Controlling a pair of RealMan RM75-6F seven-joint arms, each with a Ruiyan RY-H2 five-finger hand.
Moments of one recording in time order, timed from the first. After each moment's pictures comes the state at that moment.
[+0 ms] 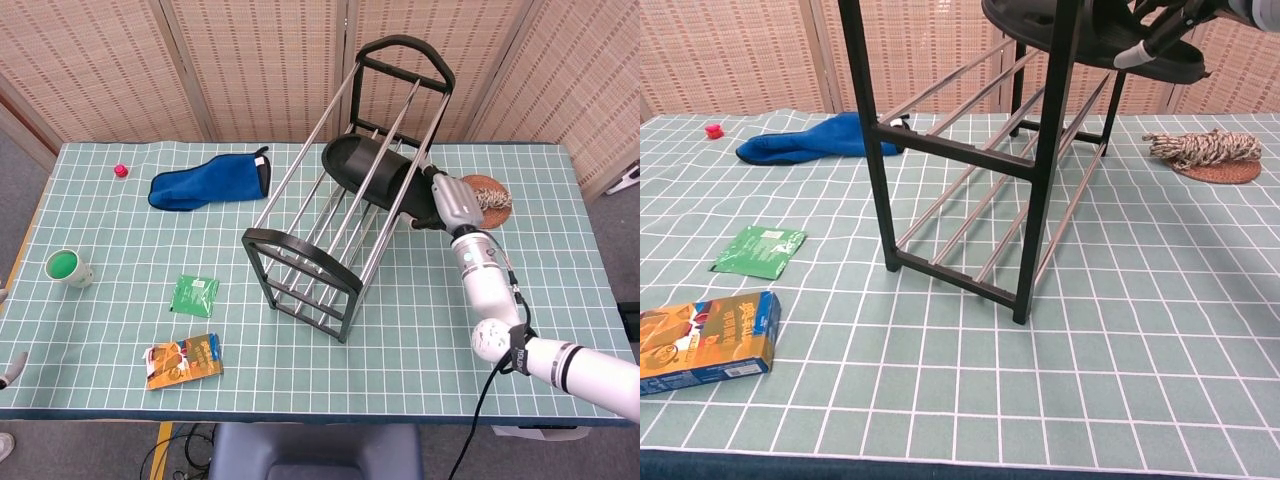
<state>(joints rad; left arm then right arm) -0.07 -0.93 -0.01 -1.44 1.60 1.55 -0.66 0.93 -1.26 0.37 -1.52 -0.52 0.86 -0.20</state>
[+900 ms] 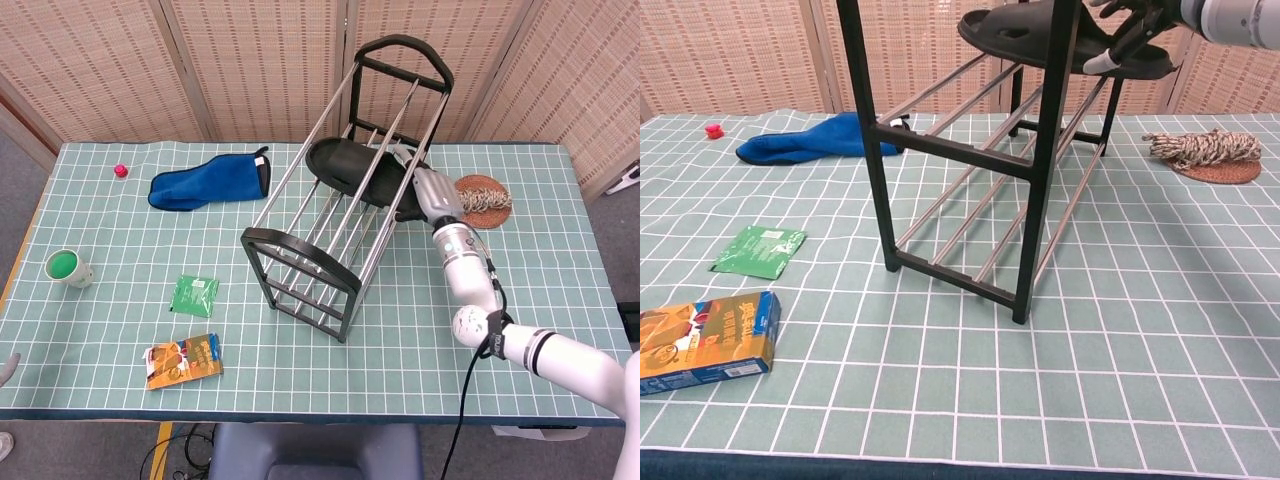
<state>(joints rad) -0.07 -0.93 -0.01 -1.41 1.60 1.58 -0.72 0.99 -1.38 0.37 -1.33 -0.57 0.80 -0.17</state>
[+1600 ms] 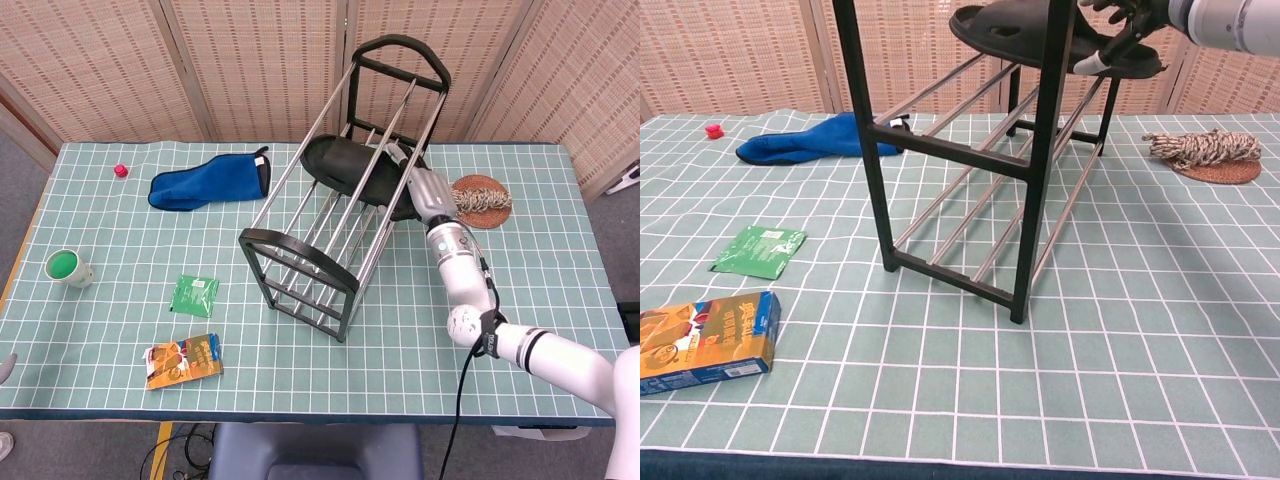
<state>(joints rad) -0.06 -0.93 -0.01 -1.40 1.61 1.59 -0.74 0.99 -1.40 0.38 -1.32 -0.60 0.80 -0.16</state>
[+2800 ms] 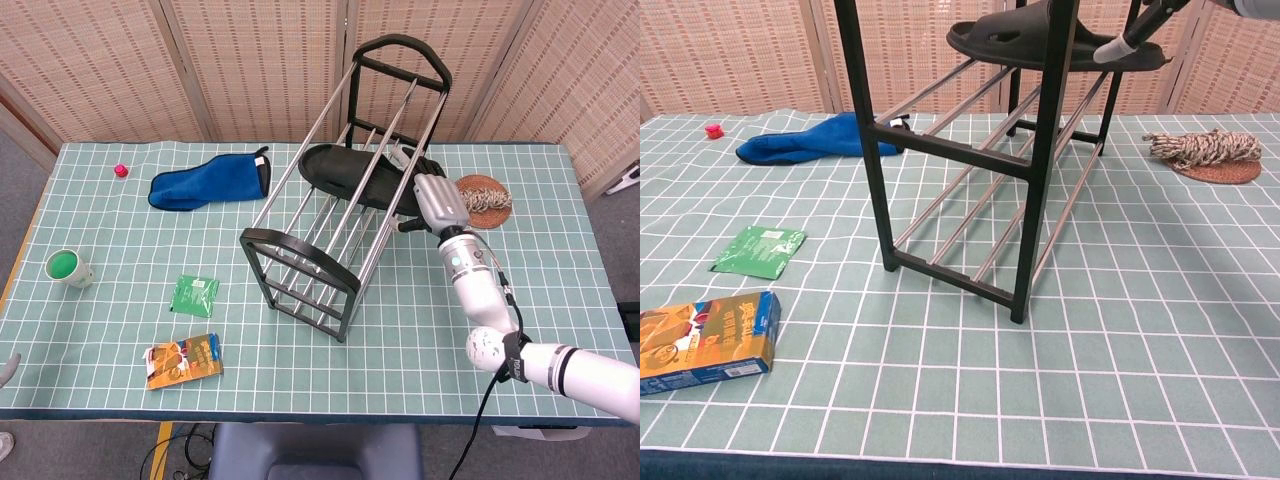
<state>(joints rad) -0.07 -0.93 0.00 -1.39 1.61 1.59 -0.73 0.93 -1.24 0.36 -1.59 -0.63 0.91 -0.21</state>
